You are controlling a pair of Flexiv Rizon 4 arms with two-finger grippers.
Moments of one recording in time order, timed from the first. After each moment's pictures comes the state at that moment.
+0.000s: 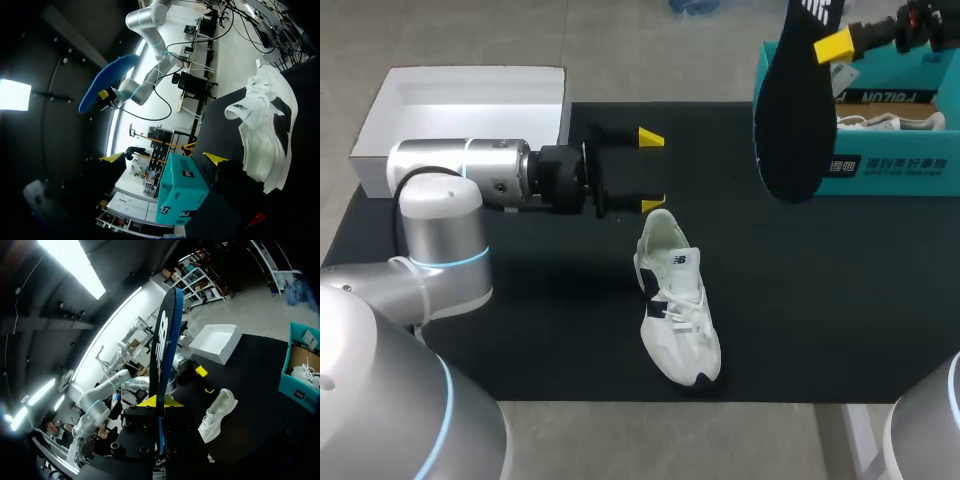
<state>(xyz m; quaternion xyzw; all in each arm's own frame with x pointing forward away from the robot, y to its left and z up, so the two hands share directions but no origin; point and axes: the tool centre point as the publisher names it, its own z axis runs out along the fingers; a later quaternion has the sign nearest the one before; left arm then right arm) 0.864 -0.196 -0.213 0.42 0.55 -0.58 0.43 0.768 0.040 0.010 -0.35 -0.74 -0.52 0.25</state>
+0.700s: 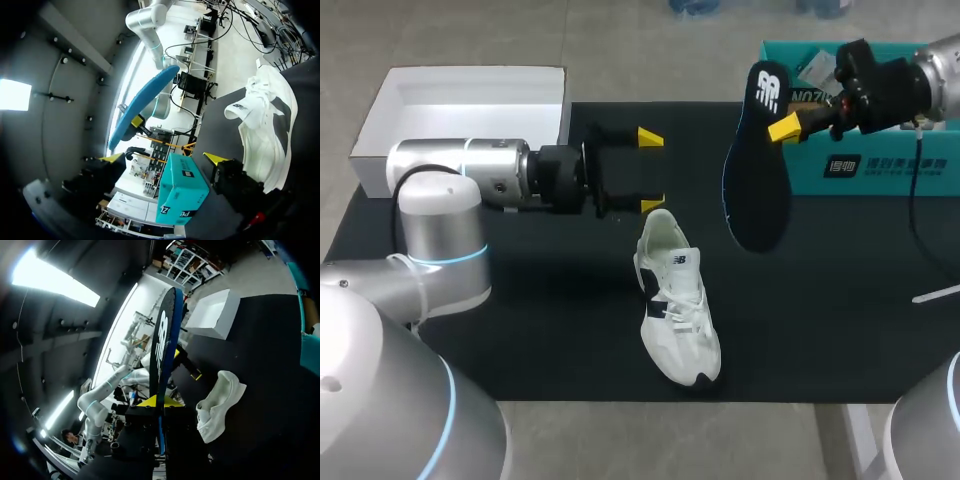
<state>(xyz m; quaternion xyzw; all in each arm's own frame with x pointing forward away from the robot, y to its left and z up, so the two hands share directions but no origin) 0.864 -0.195 -0.212 0.42 0.55 -0.58 0.42 0.817 0.066 -0.126 -0.37 -0.70 -0.49 0.37</state>
